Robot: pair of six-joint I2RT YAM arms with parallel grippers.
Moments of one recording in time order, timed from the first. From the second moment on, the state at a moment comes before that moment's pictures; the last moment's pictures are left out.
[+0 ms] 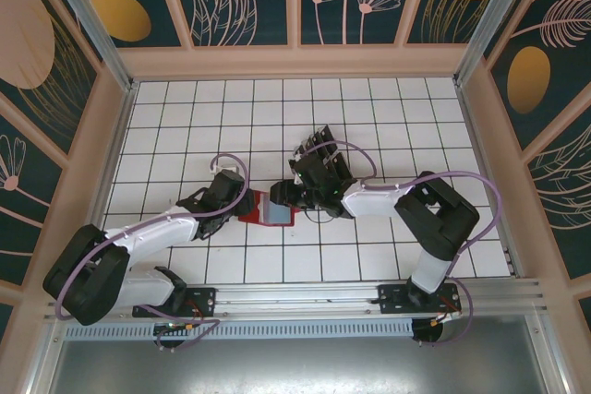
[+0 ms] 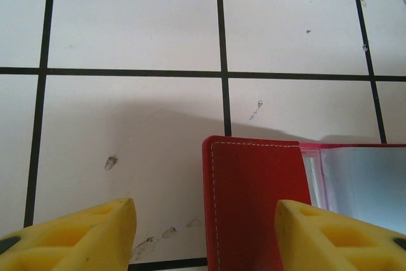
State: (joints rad) left arm -0.63 1.28 0.52 -0.14 -0.23 -0.58; right arm 0.87 1.73 0.84 0.19 -0.26 0.88
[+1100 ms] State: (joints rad) left arm -0.63 1.24 0.42 -0.08 -0.20 -0.58; right arm 0.89 1.89 0.93 0.24 -0.27 0.91
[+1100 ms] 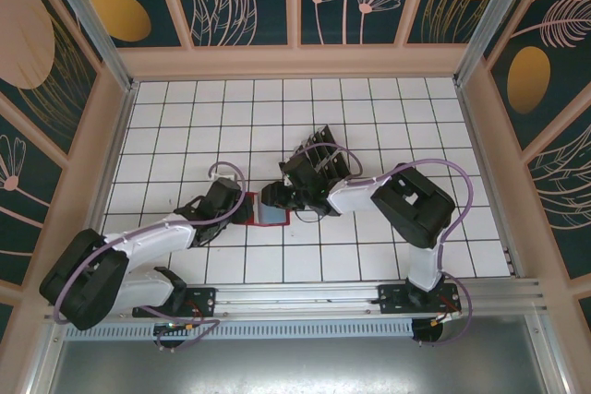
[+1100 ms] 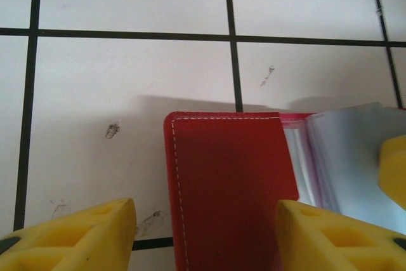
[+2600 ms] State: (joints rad) left arm -0.63 1.17 0.36 -0.01 -0.17 -0.67; right arm 0.91 1.95 1.00 0.26 -0.32 0.97
